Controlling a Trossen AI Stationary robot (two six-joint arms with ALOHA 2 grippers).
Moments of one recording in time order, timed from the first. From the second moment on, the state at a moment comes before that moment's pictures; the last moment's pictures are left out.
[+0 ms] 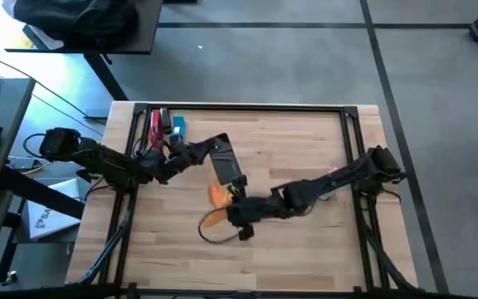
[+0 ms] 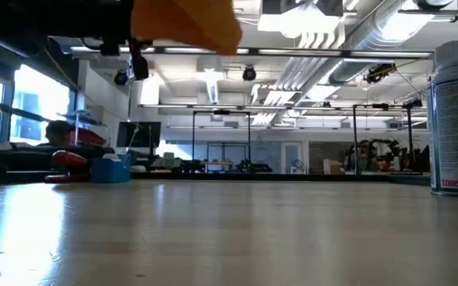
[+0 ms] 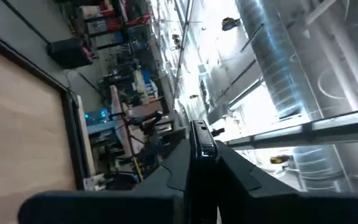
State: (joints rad) left arm -0.10 1.25 0.39 1.16 -0.63 -1.20; right arm 0.39 1.86 1.62 -0.35 0.44 -0.25
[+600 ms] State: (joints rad) left arm -0.15 1.25 0.39 1.16 -0.61 -1.17; right arm 0.28 1.78 1.62 -0.38 0.45 -0.42
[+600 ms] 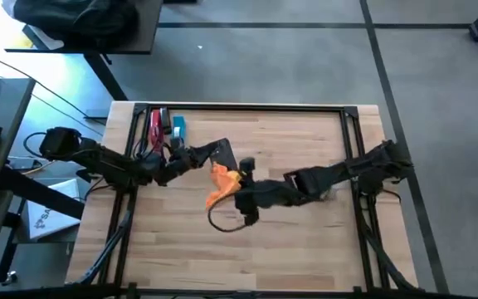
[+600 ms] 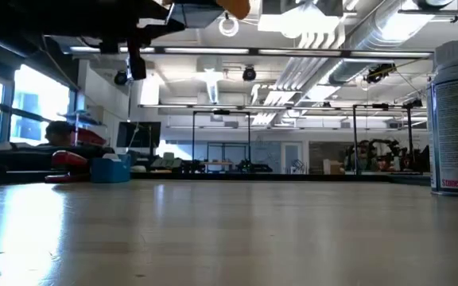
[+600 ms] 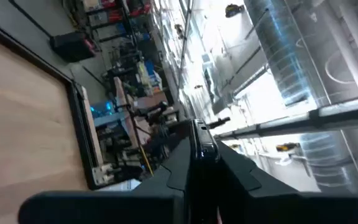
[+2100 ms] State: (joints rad) left arm -0.12 1.25 0.40 1.18 -0.48 -1.09; right arm 0.65 1.63 1.62 -0.82 0.76 0.01
